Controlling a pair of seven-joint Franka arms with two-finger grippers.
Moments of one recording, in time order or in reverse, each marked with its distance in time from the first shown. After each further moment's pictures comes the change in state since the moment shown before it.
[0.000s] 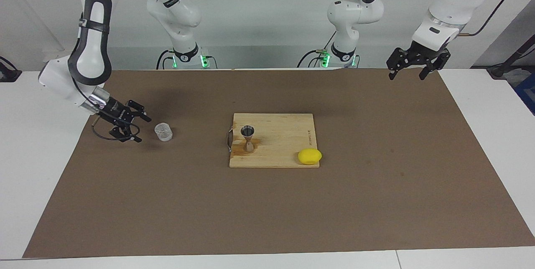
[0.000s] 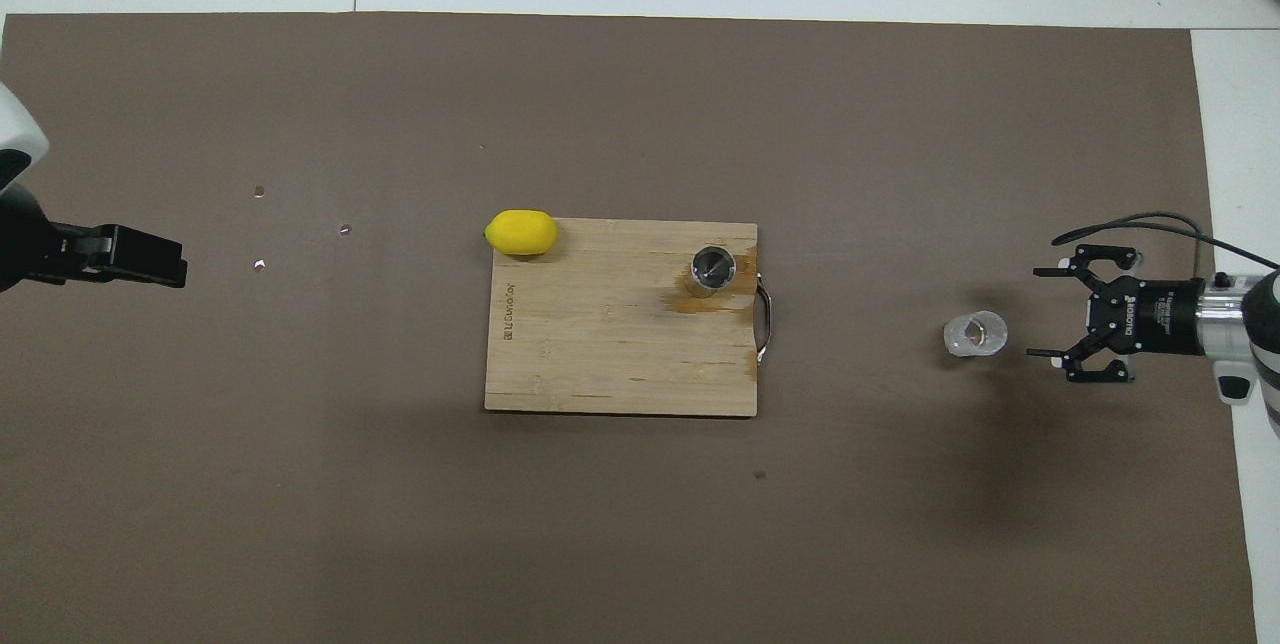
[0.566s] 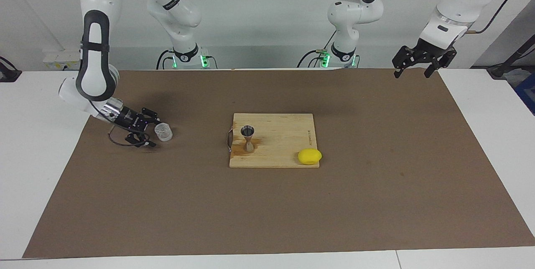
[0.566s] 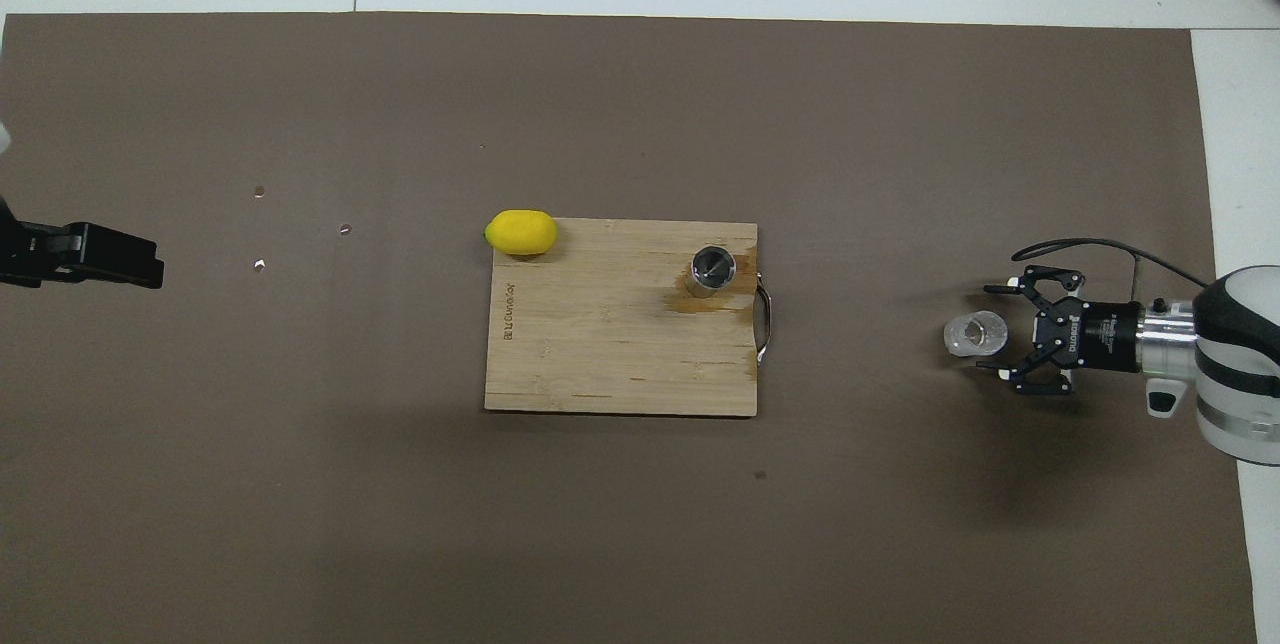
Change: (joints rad) left arm 0.044 0.004 -0.025 0.021 -0.005 -0.027 0.009; right arm 0.003 0.087 0.005 -0.056 0.178 0.002 -0.176
